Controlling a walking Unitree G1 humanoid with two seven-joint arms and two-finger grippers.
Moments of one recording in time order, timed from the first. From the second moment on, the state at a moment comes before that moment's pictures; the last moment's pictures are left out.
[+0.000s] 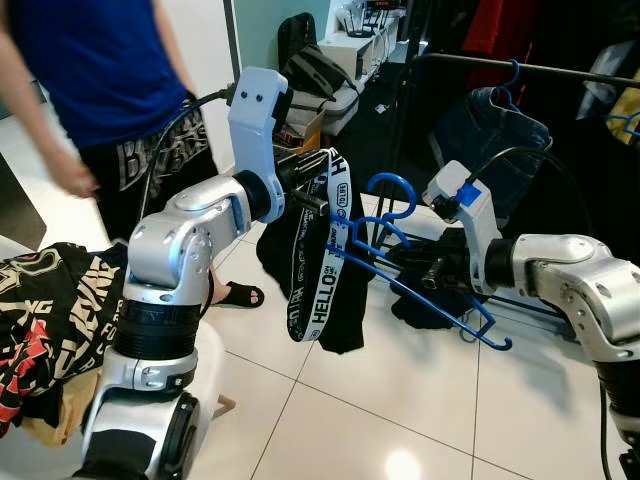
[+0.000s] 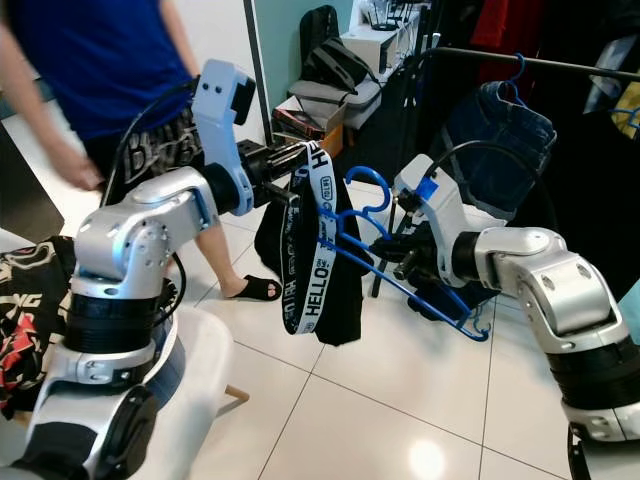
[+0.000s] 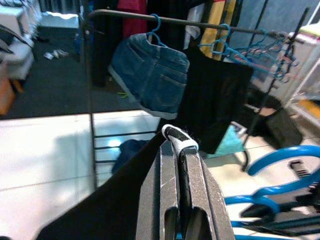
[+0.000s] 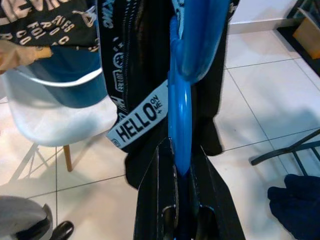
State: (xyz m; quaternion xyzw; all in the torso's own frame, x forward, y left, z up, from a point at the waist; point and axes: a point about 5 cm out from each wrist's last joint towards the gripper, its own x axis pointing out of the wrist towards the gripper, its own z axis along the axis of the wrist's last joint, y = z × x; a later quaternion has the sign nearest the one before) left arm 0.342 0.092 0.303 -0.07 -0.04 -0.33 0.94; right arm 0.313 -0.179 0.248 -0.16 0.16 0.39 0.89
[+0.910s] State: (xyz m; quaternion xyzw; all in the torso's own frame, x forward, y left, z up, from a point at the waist) left arm 0.294 0.047 0.302 -0.09 -0.08 -0.49 0.86; right arm 0.338 -0.174 0.294 -0.09 -0.01 0.34 0.94
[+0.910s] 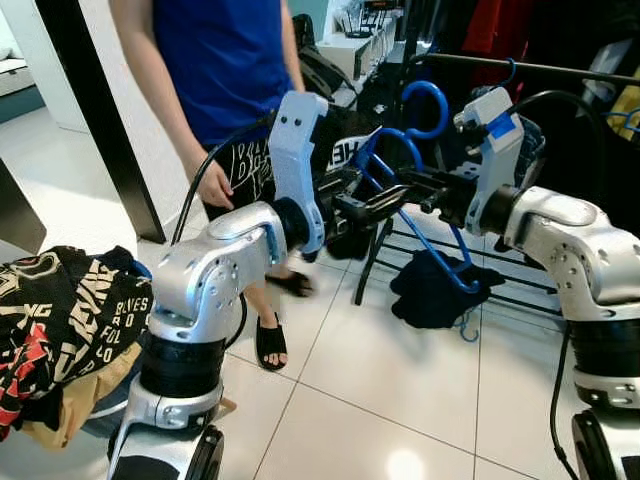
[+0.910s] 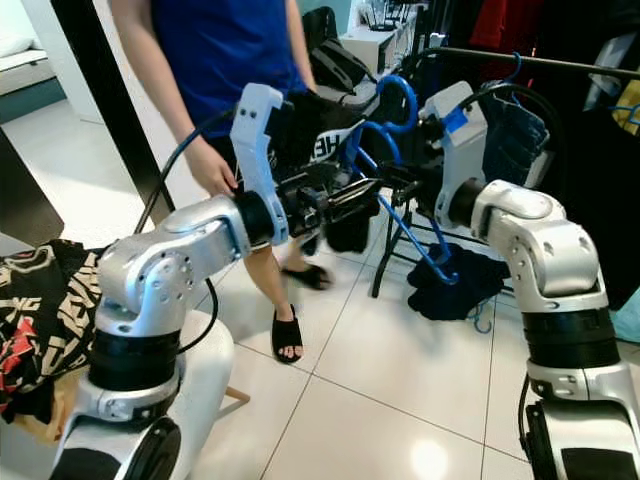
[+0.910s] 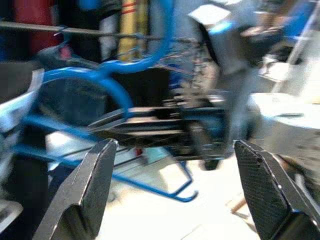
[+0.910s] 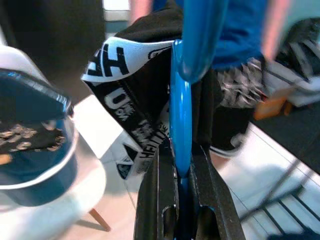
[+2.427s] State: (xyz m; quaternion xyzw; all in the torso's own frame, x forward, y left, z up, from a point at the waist) left arm 0.276 0.170 0.307 -0.19 -0.21 -0.49 0.82; right arm 0.267 -0.242 0.321 0.05 -0.08 0.63 0.77
